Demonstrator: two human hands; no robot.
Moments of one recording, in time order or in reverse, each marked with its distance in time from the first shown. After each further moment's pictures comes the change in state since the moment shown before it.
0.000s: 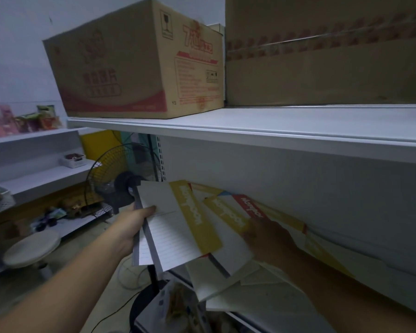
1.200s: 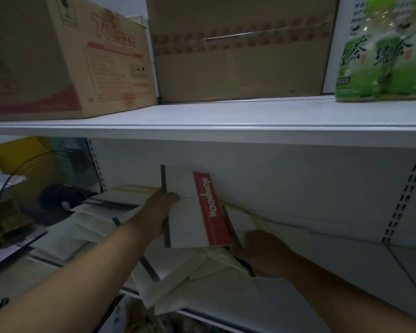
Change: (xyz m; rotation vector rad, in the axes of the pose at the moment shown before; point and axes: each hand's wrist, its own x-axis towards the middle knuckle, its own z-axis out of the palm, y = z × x) left_hand -0.003 -0.012 0.153 -0.006 -0.440 0.027; right_hand -0.070 0.074 -0.032 0.019 -0.155 0.208
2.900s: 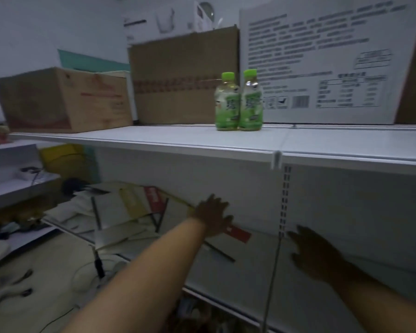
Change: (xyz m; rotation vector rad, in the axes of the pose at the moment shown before) left_hand -0.128 -0.040 0.311 1.711 -0.173 0.323; right_hand -0.178 0.299 -0.130 -0.450 0.110 0.000
